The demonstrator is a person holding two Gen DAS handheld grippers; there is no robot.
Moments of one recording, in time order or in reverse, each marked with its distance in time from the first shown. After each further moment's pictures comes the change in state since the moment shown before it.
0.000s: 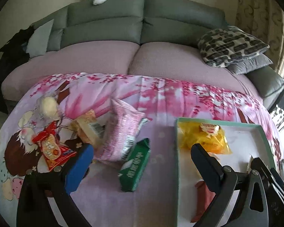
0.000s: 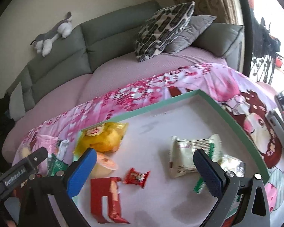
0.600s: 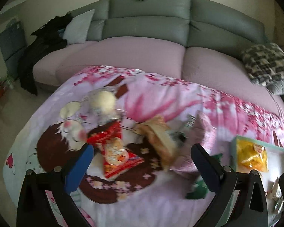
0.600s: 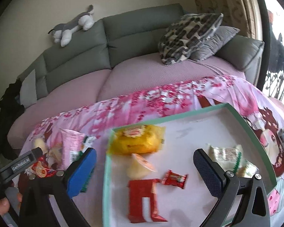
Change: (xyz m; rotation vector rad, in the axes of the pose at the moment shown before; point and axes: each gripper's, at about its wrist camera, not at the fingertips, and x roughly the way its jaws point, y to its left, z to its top) left arm -0.008 0.096 0.012 -0.164 0.017 0.227; right arm -0.013 0.069 0.009 -0.114 -0.012 0.081
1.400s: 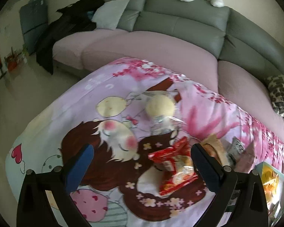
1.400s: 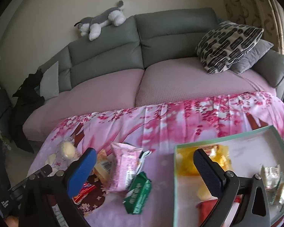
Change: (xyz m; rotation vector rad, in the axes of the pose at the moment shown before) left arm 0.026 0.108 0.017 -0.201 0.041 0.057; right arm 0.031 0.103 0.017 -0.081 0.016 0.138
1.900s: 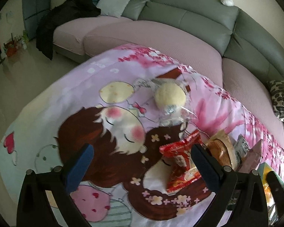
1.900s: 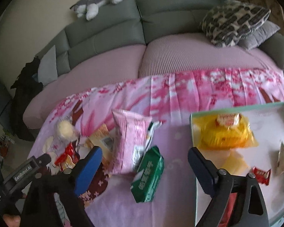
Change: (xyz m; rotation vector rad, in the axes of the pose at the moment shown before) left arm 0.020 0.013 -0.007 -0.050 0.080 -0.046; right arm 0.038 0.005 -0.033 0.038 0.176 0.015
